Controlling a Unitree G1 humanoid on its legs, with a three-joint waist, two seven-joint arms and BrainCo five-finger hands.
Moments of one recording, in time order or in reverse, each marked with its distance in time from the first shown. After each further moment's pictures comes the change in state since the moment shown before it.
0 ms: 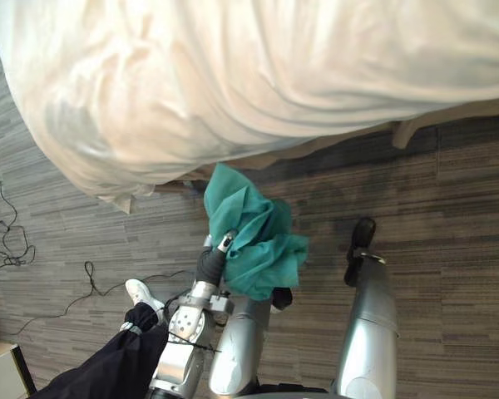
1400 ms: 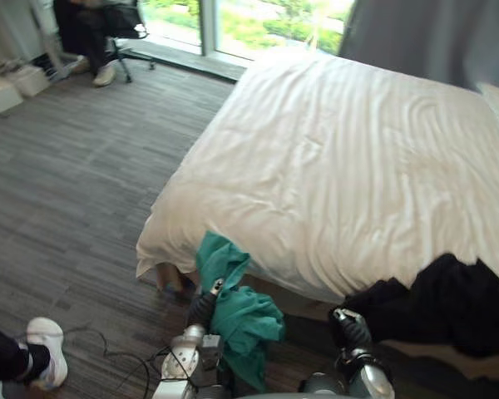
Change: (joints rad) left arm 0.156 -0.017 0.099 0.171 0.079 0.117 0.056; right arm 1.803 1.292 -0.544 -0.645 0.295 -0.008 0.155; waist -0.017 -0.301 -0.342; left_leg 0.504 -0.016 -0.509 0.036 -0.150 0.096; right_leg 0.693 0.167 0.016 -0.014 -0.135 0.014
